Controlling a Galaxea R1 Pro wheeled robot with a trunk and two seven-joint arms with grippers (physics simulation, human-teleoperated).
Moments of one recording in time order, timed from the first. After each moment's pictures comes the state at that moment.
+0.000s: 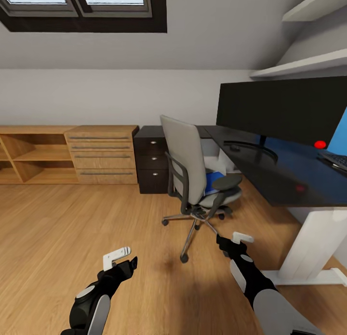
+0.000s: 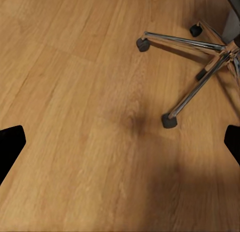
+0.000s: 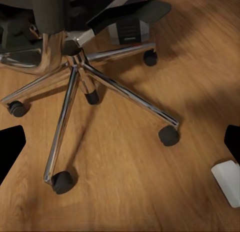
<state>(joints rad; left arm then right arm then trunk) -0.08 -0.17 -0.01 -1.60 0.28 0.61 0.27 -0.67 0.06 -0.18 -0.47 -0.06 -0.06 -0.09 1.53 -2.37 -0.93</state>
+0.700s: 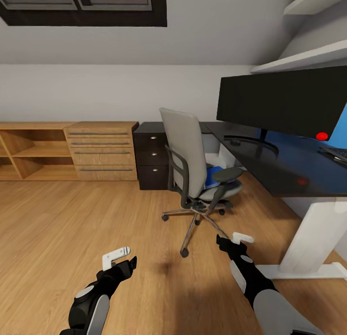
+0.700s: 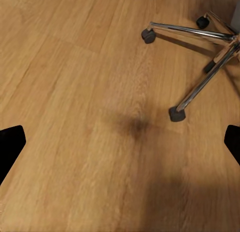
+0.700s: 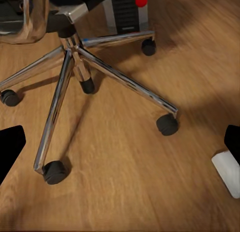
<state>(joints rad) -0.08 -0.17 -0.01 -1.60 0.28 0.61 0.27 -0.67 0.05 -0.18 -0.46 -0.06 -0.07 -0.09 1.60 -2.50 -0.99</state>
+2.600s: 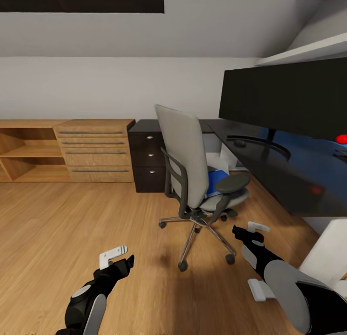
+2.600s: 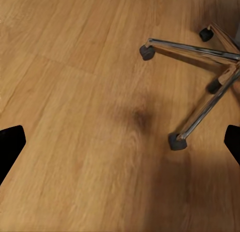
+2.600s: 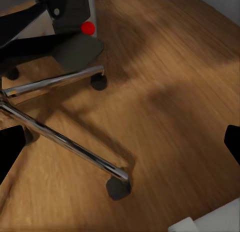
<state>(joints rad) -0.08 -0.15 -0.01 -1.61 0.28 0.61 0.27 -0.90 -0.07 -0.17 -0.13 -0.05 -0.17 -0.20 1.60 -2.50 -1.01</state>
